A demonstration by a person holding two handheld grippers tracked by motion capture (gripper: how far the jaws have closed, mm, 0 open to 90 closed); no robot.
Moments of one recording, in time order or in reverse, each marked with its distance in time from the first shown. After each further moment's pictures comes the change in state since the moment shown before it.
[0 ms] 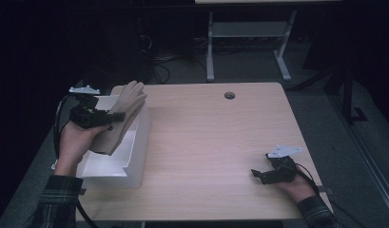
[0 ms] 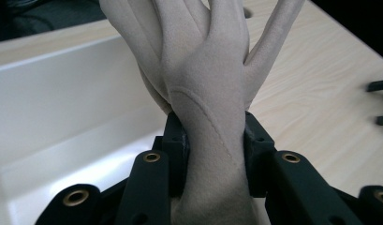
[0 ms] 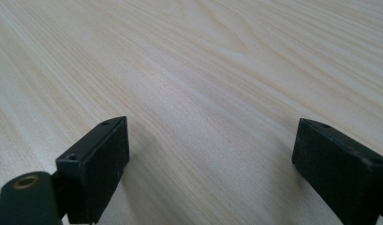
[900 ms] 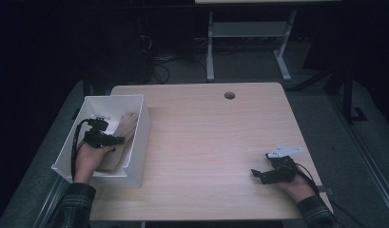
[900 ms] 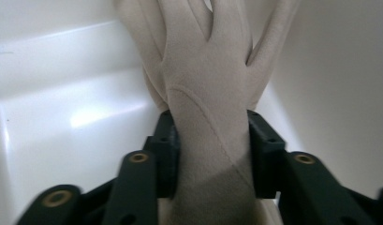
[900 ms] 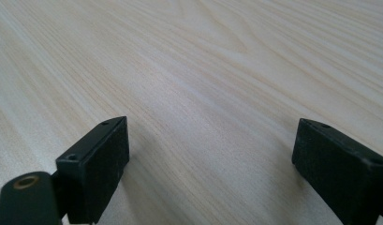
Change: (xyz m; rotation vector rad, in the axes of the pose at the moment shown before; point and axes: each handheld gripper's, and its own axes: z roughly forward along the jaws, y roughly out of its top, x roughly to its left) left arm 0.049 -0.078 0.083 0.207 0.148 -0.119; right arm 0.000 0.000 0.000 0.001 -0.001 0.002
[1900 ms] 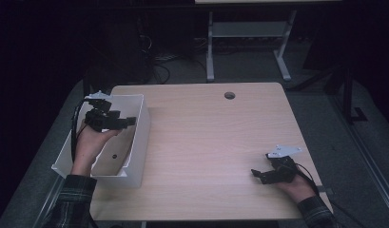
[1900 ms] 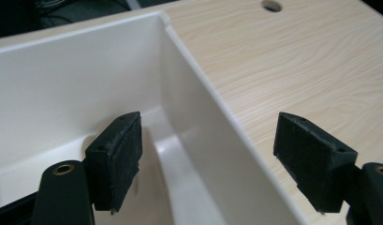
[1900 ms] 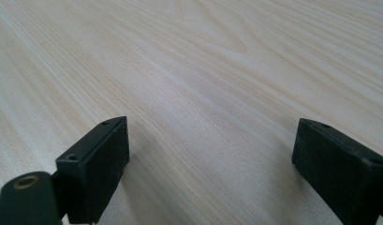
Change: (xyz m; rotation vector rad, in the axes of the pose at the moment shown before) left arm -0.060 0.056 -0.065 -0.228 -0.076 0.130; right arm 0.000 0.000 0.000 0.001 -0.002 0.003
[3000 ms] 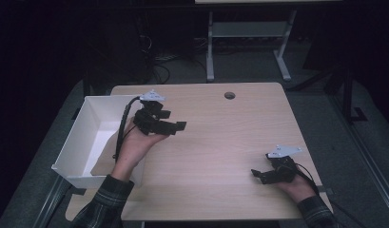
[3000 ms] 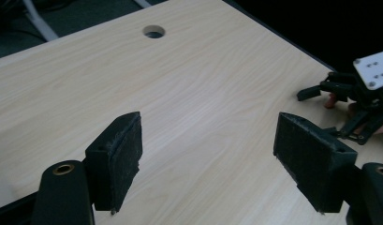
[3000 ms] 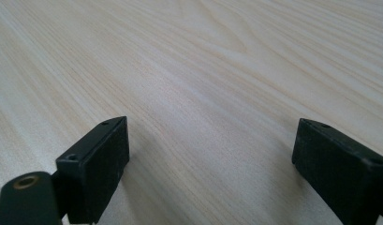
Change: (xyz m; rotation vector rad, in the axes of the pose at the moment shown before) left arm -0.129 0.034 0.035 -0.031 -0.233 0.137; right arm 0.000 0.000 0.000 -0.001 0.000 0.001
